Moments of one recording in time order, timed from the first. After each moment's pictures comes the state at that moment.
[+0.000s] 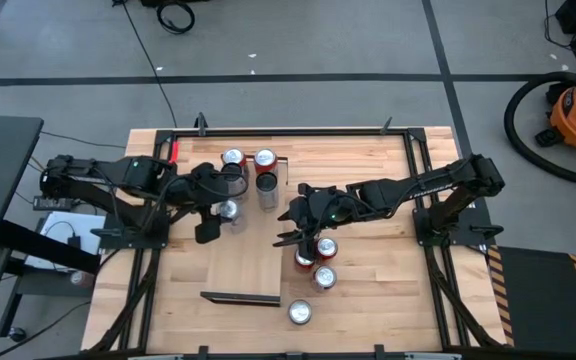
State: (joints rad) left arm -0.17 1.19 1.36 -1.13 -0.20 -0.30; right arm 0.20 1.62 1.41 -0.34 0.14 0.18
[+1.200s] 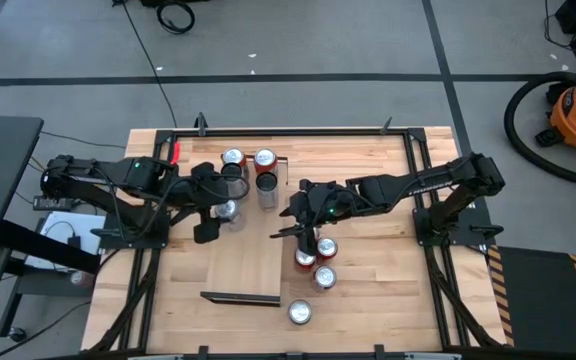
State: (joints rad) left arm -0.17 1.19 1.36 -1.15 -0.23 -0.25; right arm 0.17 1.61 1.41 -0.38 0.11 0.20
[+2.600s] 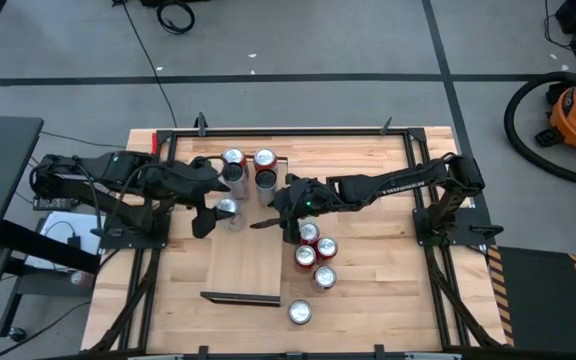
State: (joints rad) left arm -0.17 1.09 1.36 -0.97 -0.21 -0.39; right arm 0.06 1.75 1.37 -0.21 0.10 0.05
